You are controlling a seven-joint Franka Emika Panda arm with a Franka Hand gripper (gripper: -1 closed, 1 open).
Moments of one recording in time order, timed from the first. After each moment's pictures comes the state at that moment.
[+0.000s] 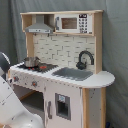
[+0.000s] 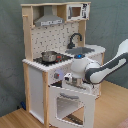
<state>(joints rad) -1.08 -0.52 2.03 -2.03 0.46 2.24 -0.38</state>
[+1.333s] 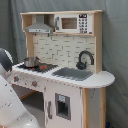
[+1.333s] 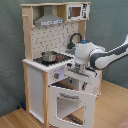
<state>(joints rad) -0.80 -0.45 1.72 -2.03 0.43 2.15 -0.33</state>
